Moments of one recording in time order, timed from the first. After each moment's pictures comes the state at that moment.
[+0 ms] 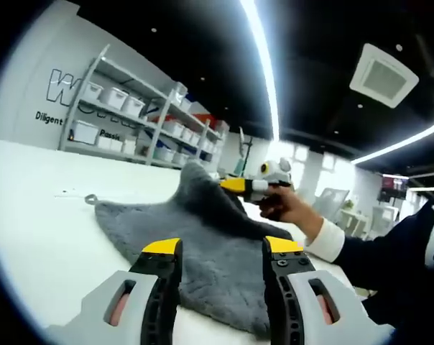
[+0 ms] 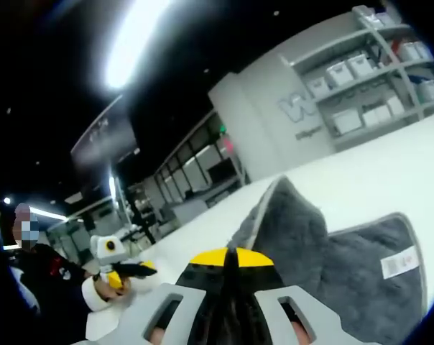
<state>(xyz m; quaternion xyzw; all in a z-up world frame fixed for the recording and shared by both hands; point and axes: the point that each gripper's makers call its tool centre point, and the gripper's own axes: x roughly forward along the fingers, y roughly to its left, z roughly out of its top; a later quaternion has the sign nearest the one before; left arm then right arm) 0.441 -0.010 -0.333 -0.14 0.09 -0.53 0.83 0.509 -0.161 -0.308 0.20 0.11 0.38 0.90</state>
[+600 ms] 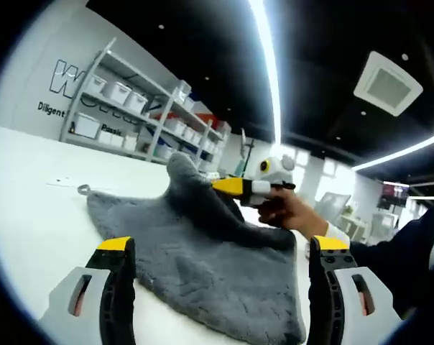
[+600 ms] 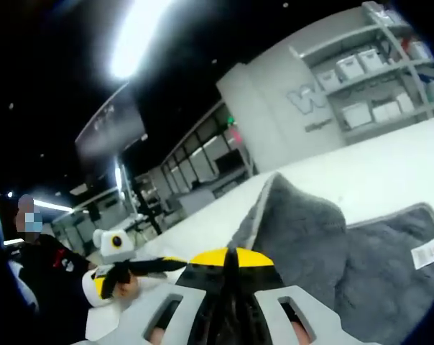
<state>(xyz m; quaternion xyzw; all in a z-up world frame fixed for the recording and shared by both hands) 0.445 -0.026 -0.343 -0.14 0.09 -0.52 0.84 0.512 -0.124 -0.315 0.18 0.13 0.40 0.89</state>
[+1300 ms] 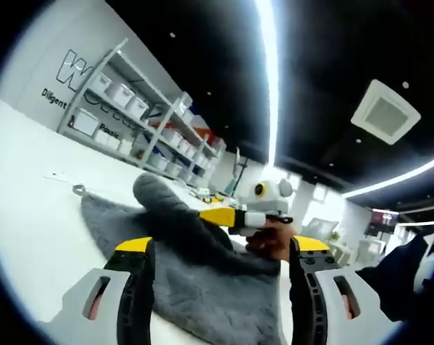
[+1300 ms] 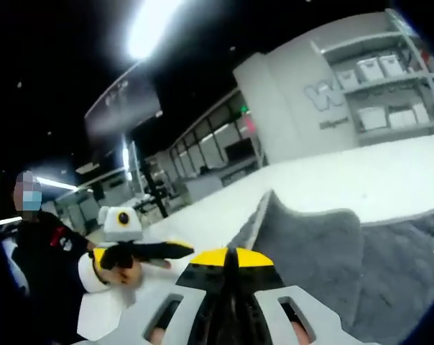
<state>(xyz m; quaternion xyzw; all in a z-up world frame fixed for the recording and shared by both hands) 0.444 -0.020 -0.322 -0.24 0.08 -0.54 0.80 0.488 -0.076 -0.323 0.12 0.14 0.44 0.88</state>
